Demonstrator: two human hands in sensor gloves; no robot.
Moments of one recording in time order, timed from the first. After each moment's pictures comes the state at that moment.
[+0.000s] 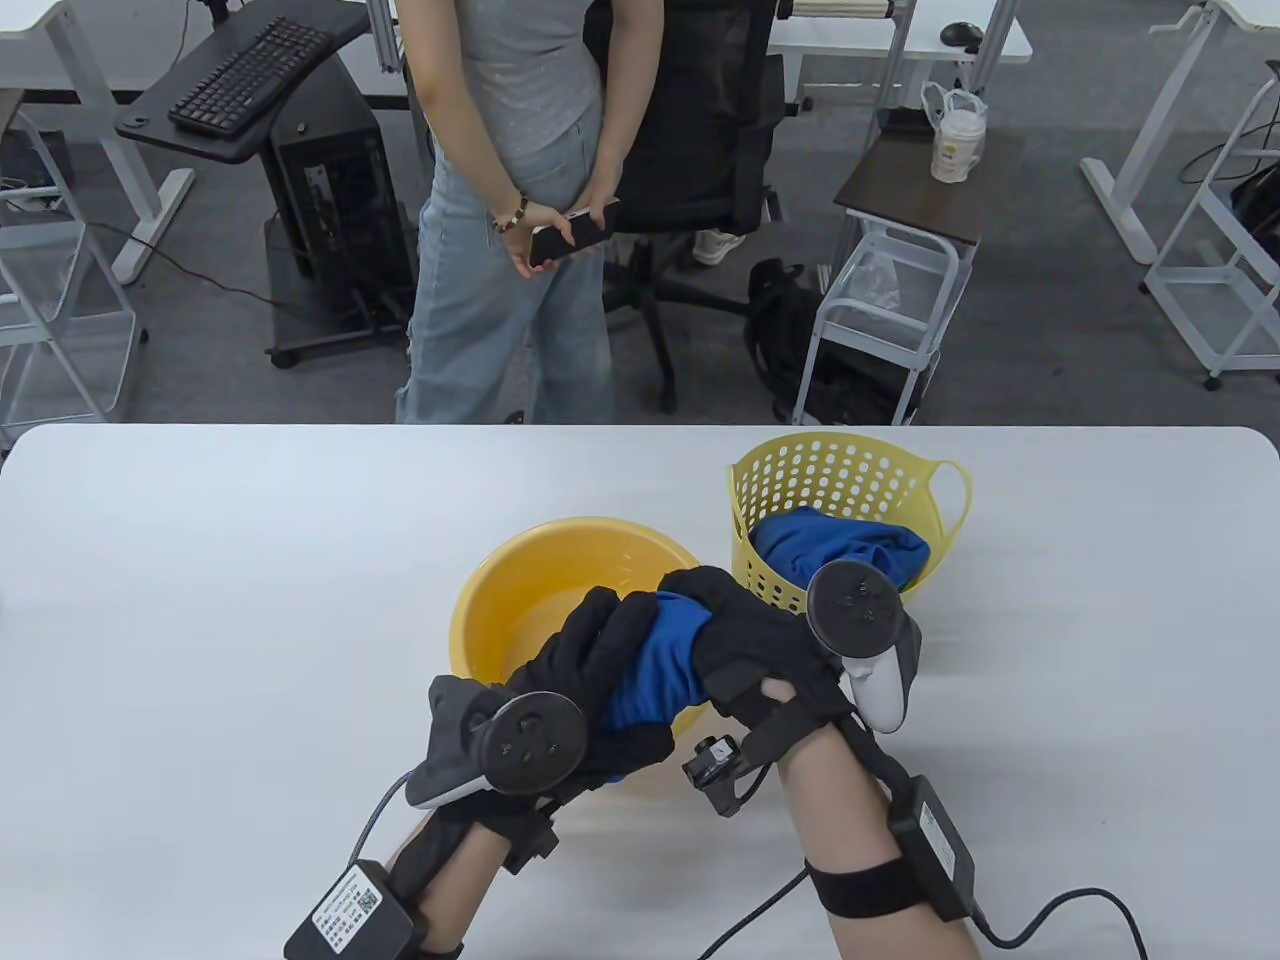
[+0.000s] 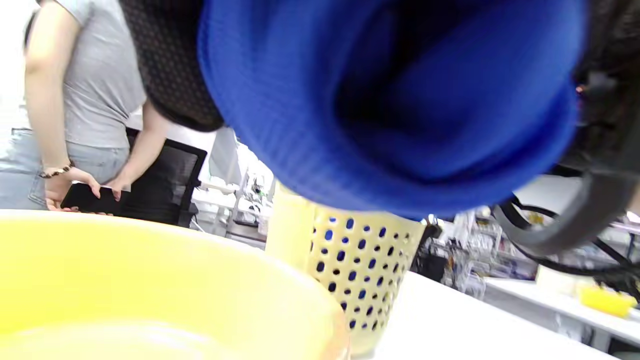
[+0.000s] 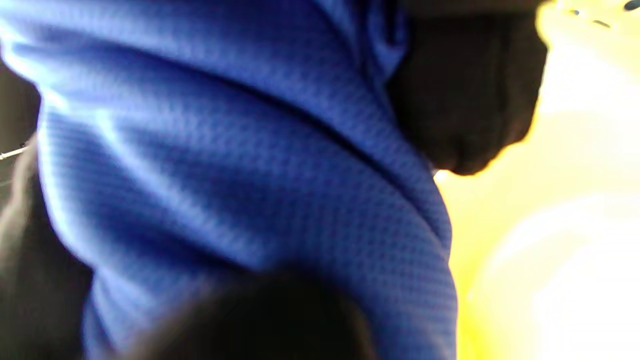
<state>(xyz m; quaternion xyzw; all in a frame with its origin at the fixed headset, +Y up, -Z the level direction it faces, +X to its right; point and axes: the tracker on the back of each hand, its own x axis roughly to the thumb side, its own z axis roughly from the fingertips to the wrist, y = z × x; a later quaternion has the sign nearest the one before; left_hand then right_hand) -0.110 -0.618 -0.283 0.12 -0.25 0.18 0.94 0.104 -0.614 -0.344 0.11 0.03 0.83 0.55</state>
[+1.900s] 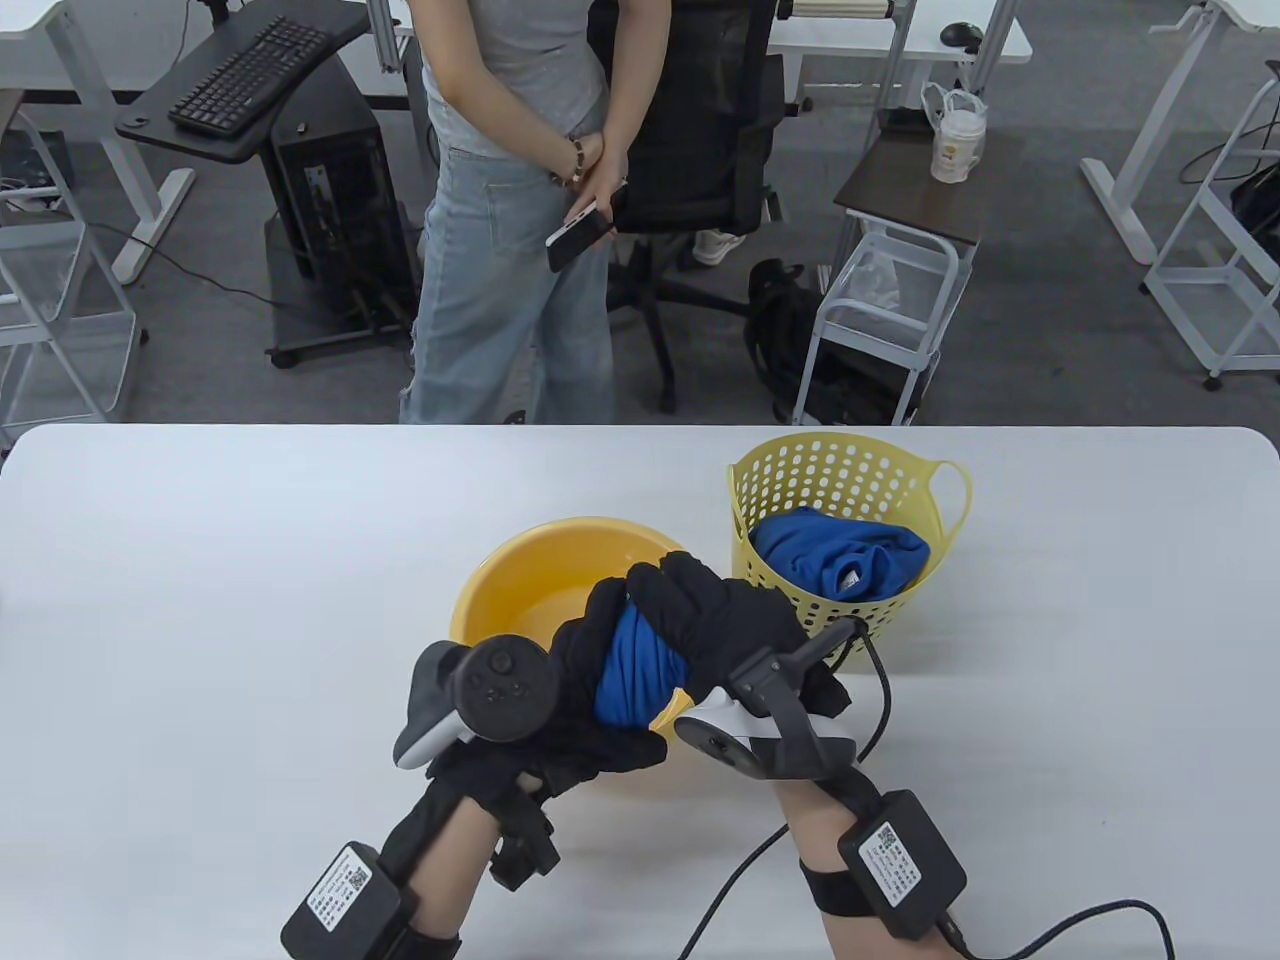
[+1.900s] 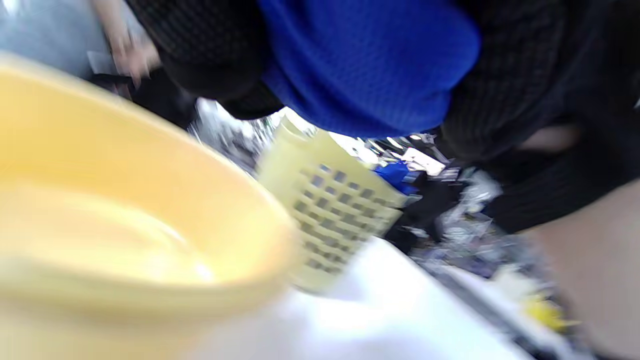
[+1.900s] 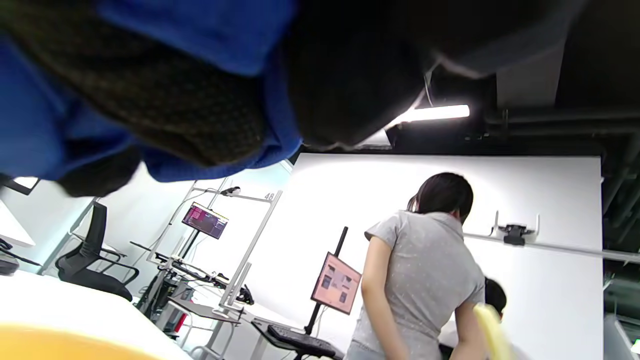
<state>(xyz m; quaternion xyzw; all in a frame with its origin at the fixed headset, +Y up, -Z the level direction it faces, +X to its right) -0.120 -0.634 -0.304 0.02 -0.23 0.20 0.95 0.065 -0.611 -0.321 0.32 -0.36 0.88 0.00</state>
